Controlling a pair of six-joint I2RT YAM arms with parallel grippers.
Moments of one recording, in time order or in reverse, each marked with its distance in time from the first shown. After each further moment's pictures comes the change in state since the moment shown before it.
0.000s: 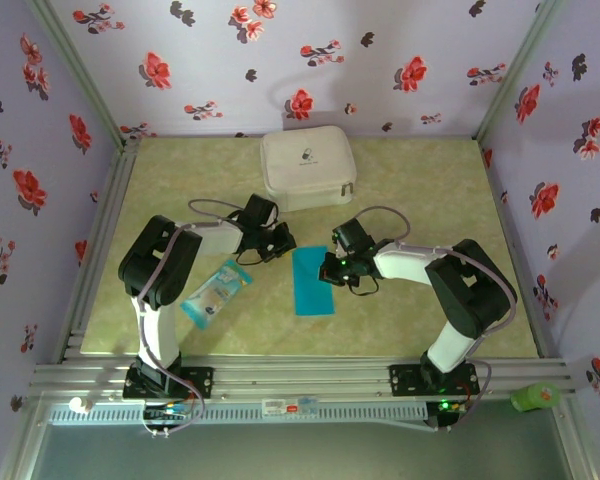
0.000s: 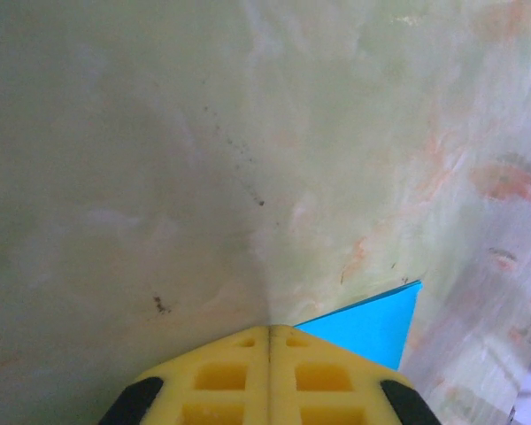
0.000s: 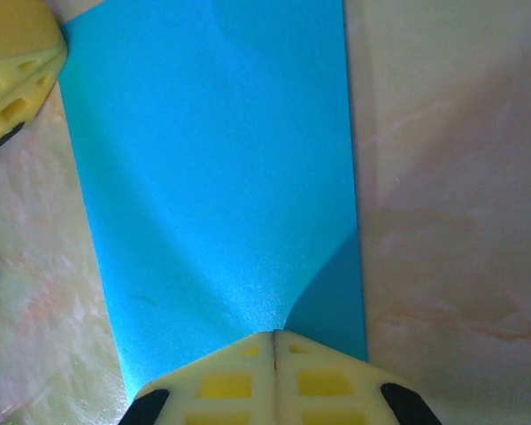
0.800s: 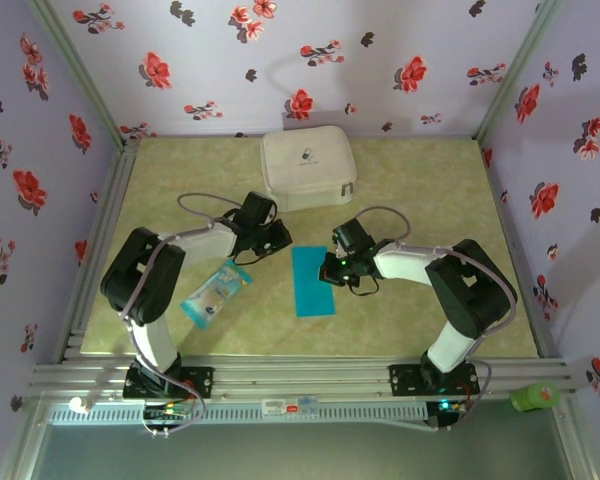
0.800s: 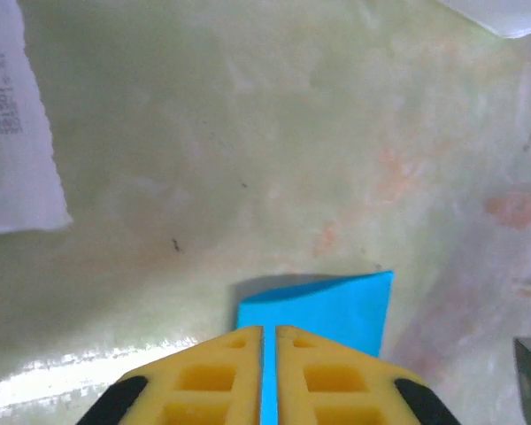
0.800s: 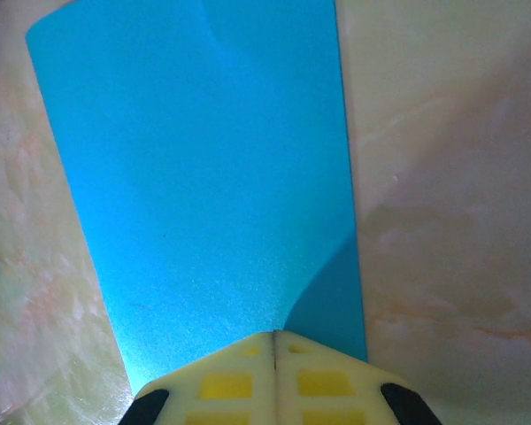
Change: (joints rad) left arm -0.041 -0.161 -0.034 -0.089 -0.156 0.017; right arm 0.000 0.000 -0.001 0.000 0.000 0.000
